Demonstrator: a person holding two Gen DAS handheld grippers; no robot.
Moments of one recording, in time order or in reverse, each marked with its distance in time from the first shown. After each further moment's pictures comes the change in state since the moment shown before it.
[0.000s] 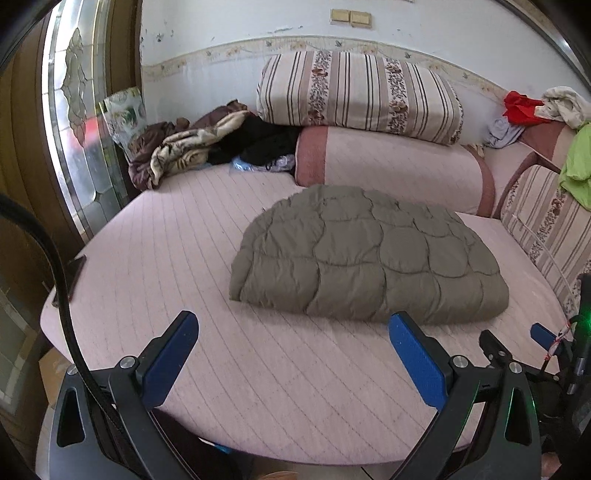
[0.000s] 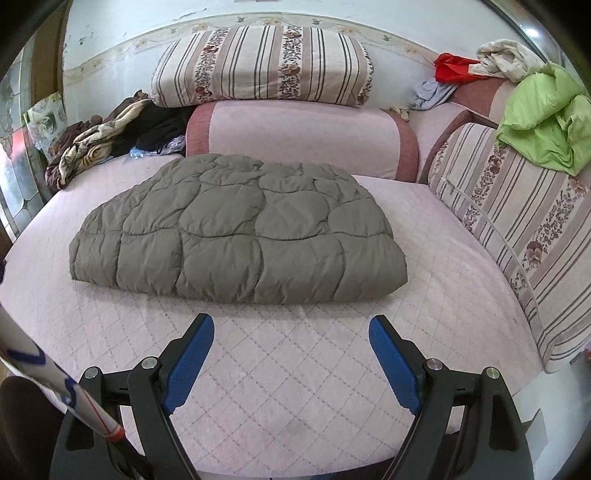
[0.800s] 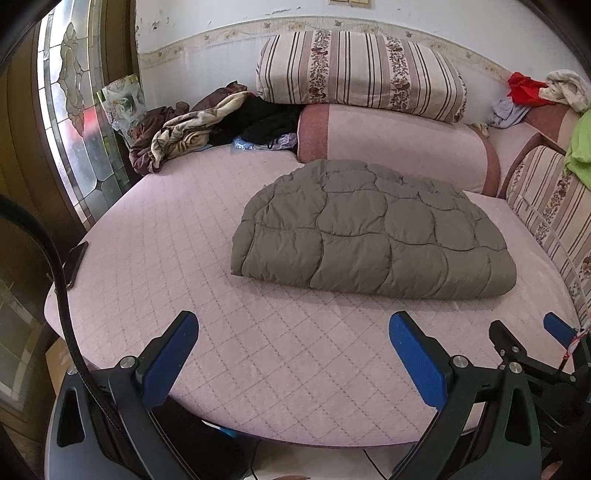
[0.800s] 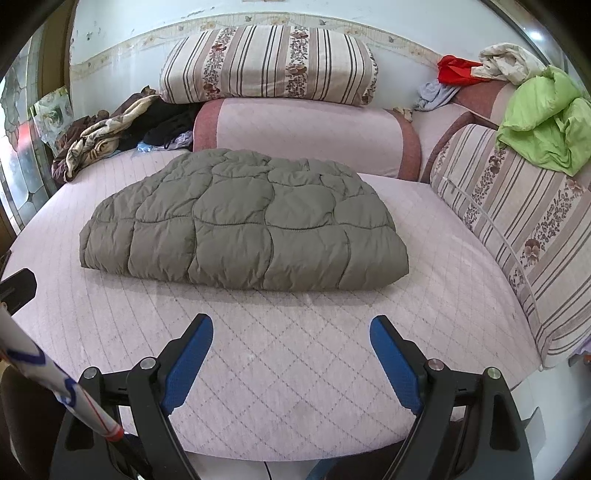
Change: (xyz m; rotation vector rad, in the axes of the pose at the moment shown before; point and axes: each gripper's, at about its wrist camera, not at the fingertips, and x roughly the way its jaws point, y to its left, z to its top) left arm 0.009 -0.006 -0.013 0.023 0.073 0.041; right arm -0.013 0.009 -0.012 -0.010 0.010 -0.006
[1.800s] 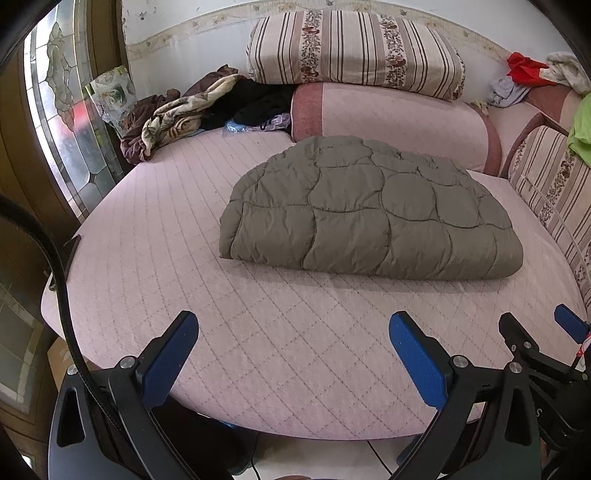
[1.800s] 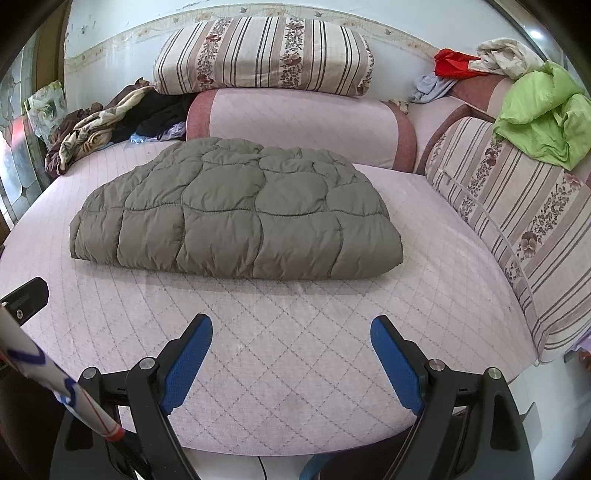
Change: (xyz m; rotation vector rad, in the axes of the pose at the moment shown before) left arm 0.023 -0.014 -0.006 0.027 0.072 -0.001; right arm 0.009 -0.005 -0.007 -0.003 0.029 -0.019
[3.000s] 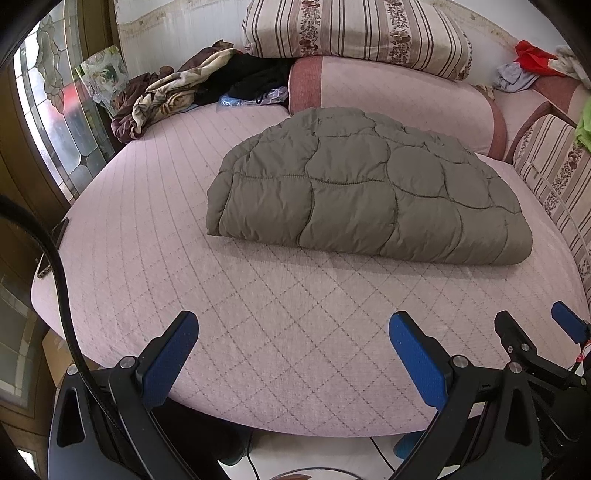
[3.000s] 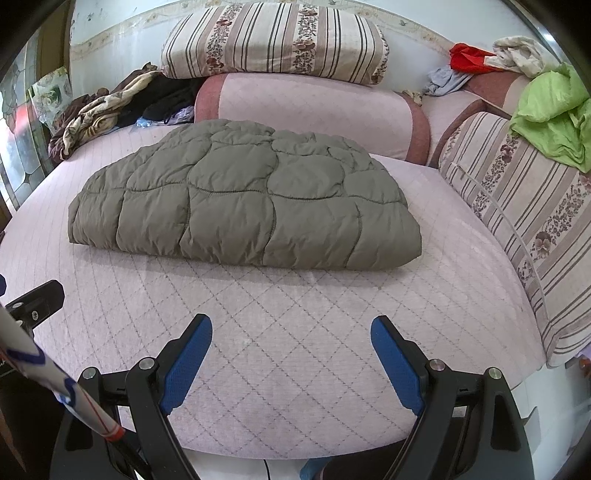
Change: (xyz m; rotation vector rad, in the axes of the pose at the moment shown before) left arm 0.032 -0.002 -0.004 -0.007 0.089 -0.012; right arm 0.021 0.013 -0.004 -0.026 0.039 0.020
